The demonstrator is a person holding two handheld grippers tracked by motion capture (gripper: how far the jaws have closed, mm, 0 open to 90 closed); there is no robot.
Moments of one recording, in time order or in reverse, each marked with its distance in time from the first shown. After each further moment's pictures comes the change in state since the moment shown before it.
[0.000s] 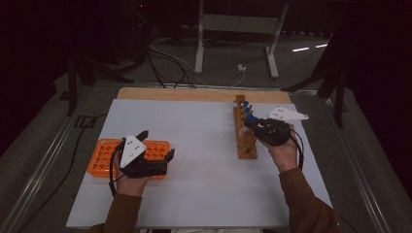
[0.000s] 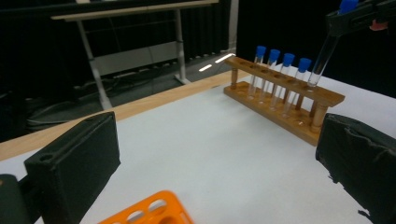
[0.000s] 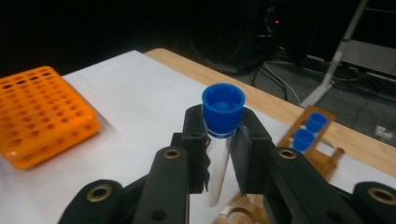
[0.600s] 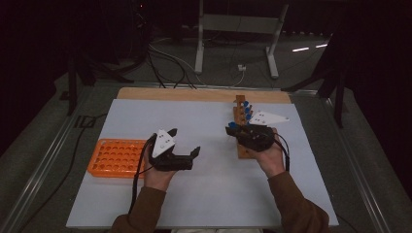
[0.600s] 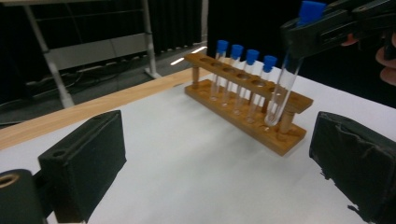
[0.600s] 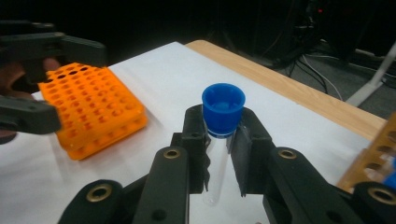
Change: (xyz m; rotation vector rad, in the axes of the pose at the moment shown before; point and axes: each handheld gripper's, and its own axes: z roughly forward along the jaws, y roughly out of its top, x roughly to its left) left arm -0.036 0.005 0.057 0.032 -0.115 -0.001; right arm 0.038 0.003 0.022 0.046 0.128 -0.013
